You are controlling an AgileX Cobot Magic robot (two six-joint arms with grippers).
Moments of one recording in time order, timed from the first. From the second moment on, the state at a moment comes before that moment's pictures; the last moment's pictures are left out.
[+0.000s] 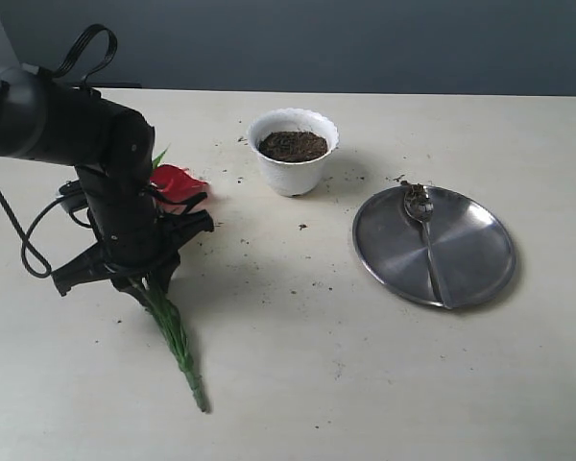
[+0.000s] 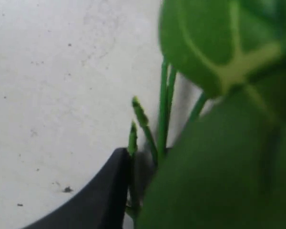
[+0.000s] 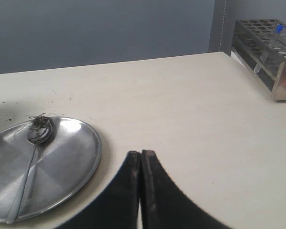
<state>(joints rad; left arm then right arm) -0.32 1.96 -1.11 0.01 0.81 -1.05 -0.08 0.01 0.00 0.17 0.34 -0.12</state>
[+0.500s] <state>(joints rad) -0.32 1.96 -1.11 0.03 0.84 -0.97 -0.08 0.01 0.00 0.17 0.34 -0.12</state>
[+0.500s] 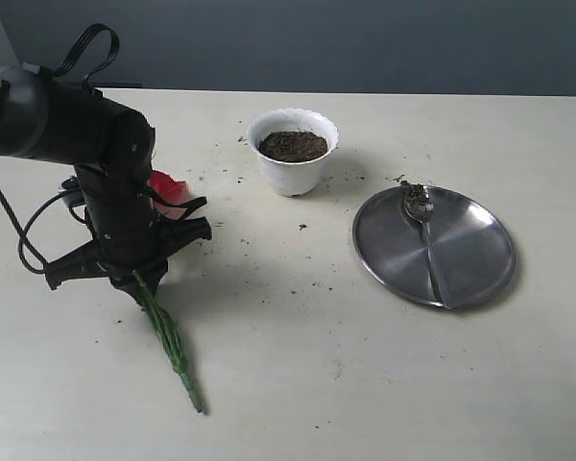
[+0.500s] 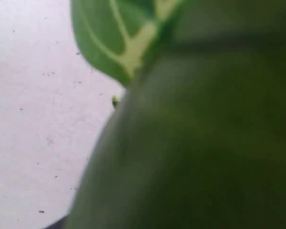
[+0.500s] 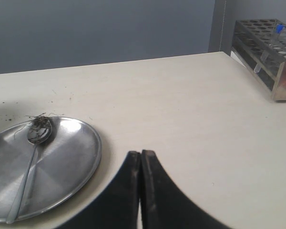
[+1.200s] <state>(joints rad) -0.32 1.84 -1.20 0.14 0.84 -0.96 -0.08 0.01 0.00 0.17 0.34 -0.12</state>
